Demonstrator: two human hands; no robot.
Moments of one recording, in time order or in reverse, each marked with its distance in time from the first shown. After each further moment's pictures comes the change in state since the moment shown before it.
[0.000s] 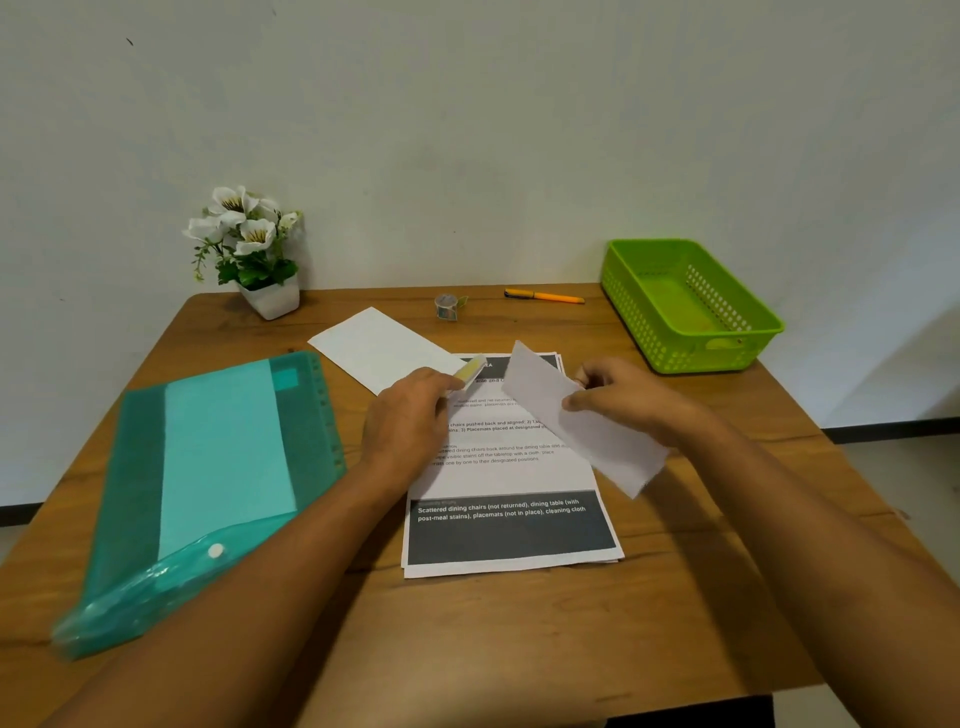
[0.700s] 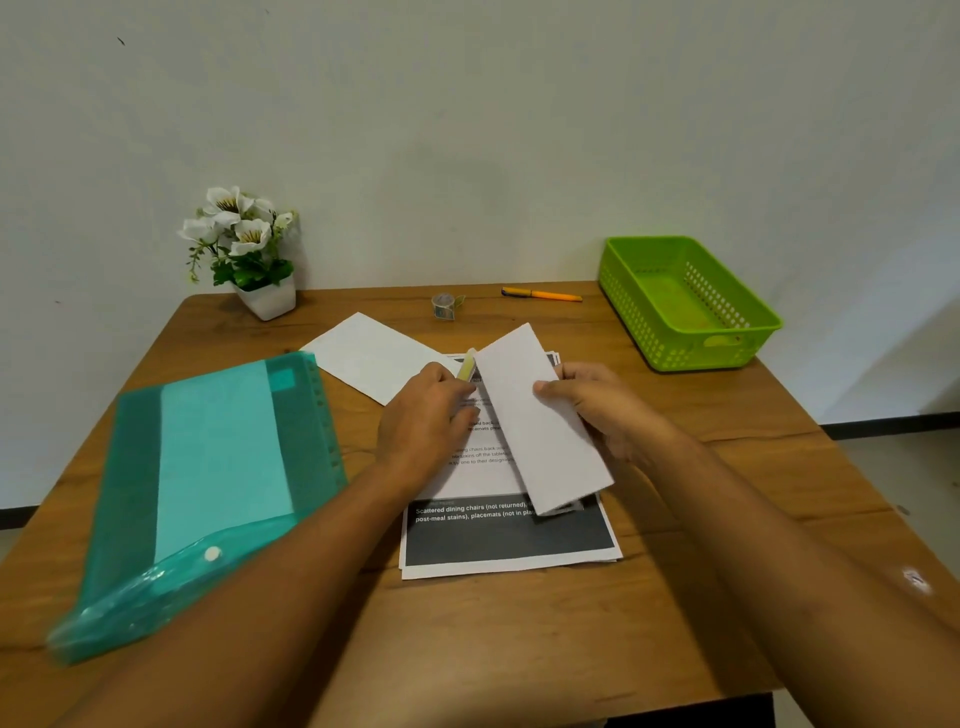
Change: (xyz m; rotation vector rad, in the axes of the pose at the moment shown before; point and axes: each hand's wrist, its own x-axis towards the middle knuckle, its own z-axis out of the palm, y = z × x) left_hand 0.004 0.007 0.016 -0.042 -0.021 0.010; right_hand 0.000 -0.012 0.035 0.578 0.036 0.094
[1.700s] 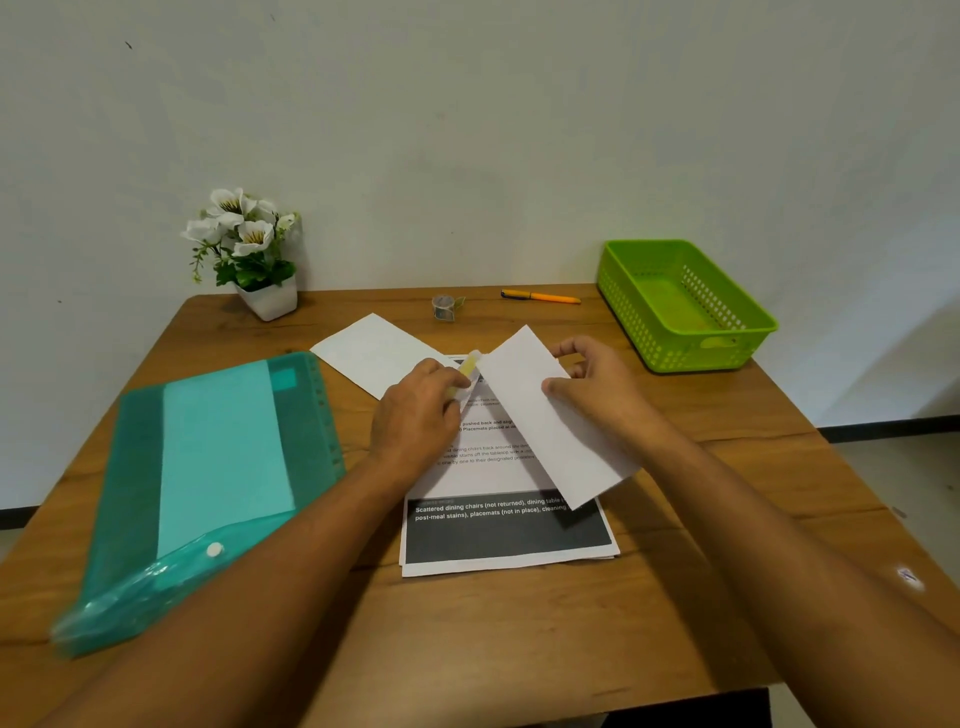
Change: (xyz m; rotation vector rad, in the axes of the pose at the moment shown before) left_hand 0.001 -0.004 -0.008 0.001 0.024 0.011; right_hand -0.010 -0.011 -0.001 -0.371 0.209 -0.261
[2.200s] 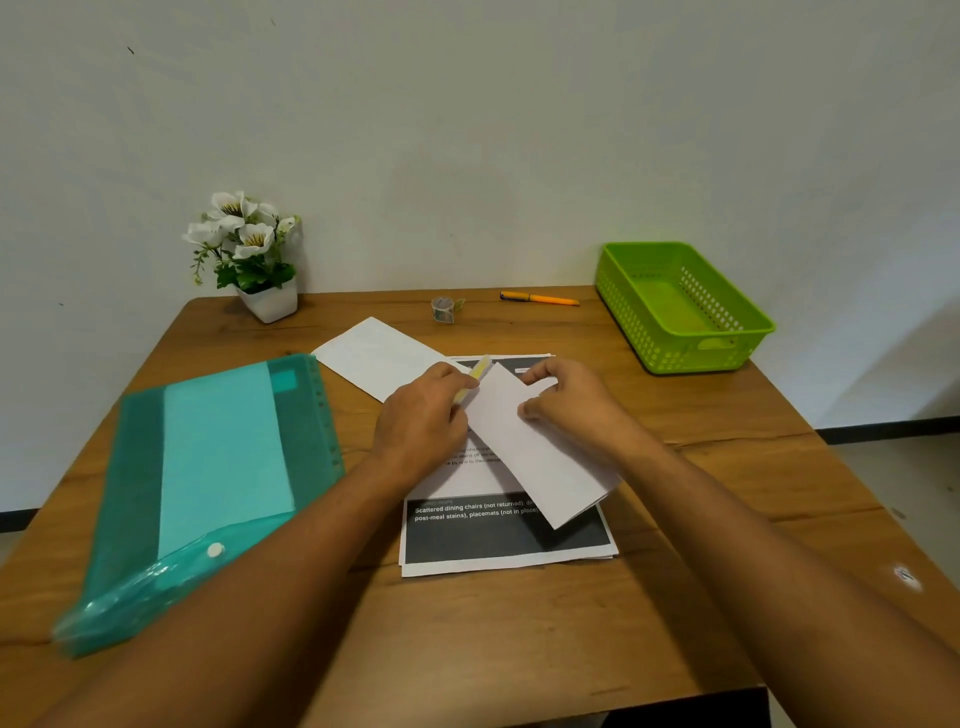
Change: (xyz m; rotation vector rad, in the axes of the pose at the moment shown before) left_hand -0.001 0.009 -0.003 0.053 -0.040 0.054; right_hand -0.005 -0.005 0.020 -0.023 -0.115 0.102
